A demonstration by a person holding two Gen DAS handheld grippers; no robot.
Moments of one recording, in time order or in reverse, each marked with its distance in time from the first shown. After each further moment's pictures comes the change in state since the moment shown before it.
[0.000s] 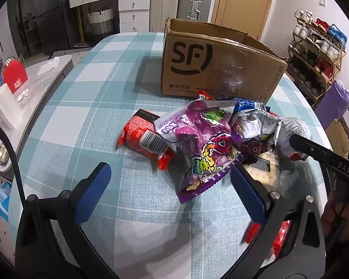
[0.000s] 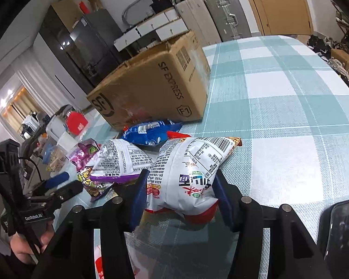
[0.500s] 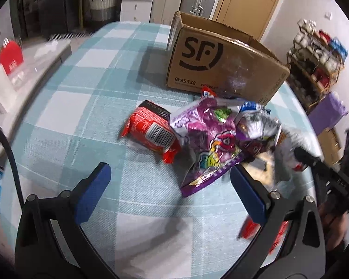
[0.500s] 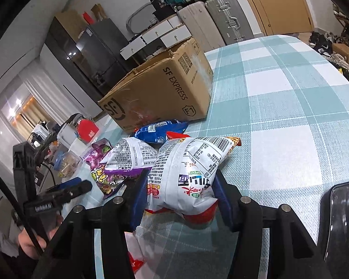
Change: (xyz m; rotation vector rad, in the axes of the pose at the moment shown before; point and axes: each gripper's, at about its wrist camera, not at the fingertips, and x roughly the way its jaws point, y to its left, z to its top) left arm 0.007 0.025 0.005 -0.103 0.060 -0.096; right arm -0.020 -0.005 -0.017 0.035 -0.038 0.071
